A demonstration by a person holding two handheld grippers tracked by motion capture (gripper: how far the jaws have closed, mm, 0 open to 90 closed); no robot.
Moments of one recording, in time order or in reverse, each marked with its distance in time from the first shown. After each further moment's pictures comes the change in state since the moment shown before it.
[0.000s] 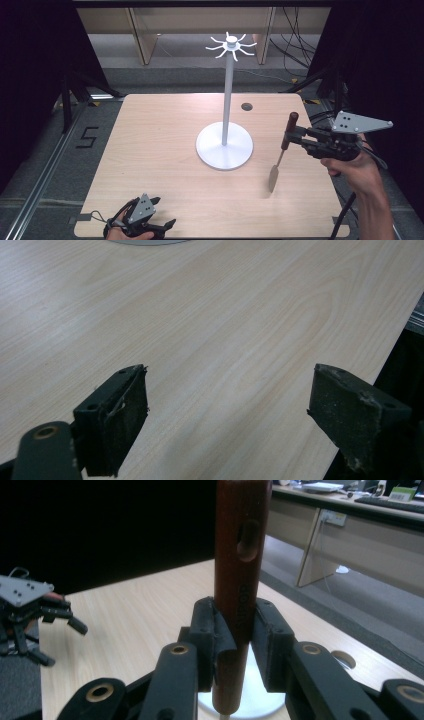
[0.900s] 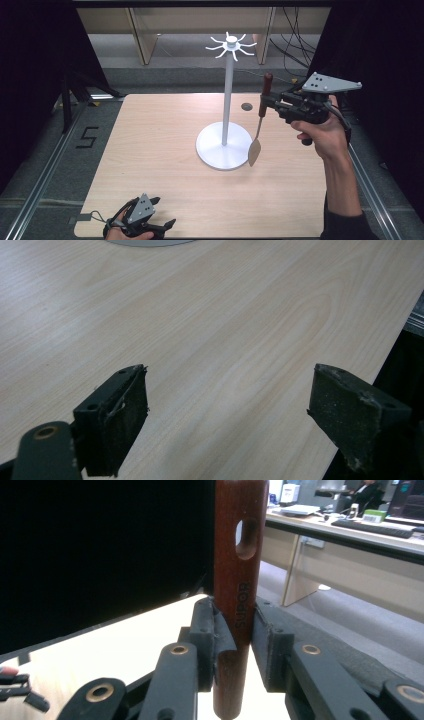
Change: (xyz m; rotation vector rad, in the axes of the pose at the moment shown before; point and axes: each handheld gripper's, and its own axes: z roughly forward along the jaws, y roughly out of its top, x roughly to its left) left arm 0.001 0.000 -0.002 -0.002 -0.001 0.010; right arm -0.009 0.068 0.061 -0.060 -0.067 0.039
